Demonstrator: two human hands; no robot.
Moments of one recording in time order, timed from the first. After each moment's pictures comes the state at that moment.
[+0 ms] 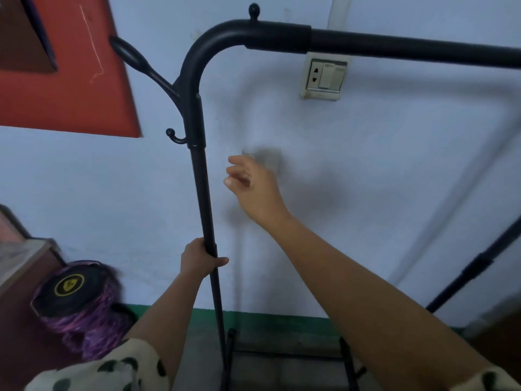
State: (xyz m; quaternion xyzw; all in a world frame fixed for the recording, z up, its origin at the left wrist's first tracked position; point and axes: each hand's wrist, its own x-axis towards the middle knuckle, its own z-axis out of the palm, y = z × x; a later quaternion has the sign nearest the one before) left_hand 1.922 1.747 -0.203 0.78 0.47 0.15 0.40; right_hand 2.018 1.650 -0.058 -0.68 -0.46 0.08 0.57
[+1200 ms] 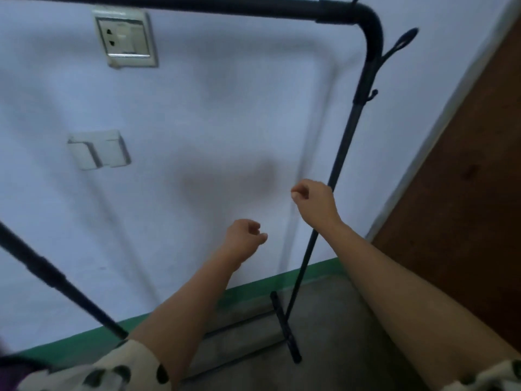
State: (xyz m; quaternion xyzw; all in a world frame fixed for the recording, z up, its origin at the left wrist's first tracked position) left_hand 2.104 1.451 -0.163 0.81 0.22 0.02 0.55; right_hand 2.205 1.311 -0.118 -0.88 -0.21 -0.08 0.41
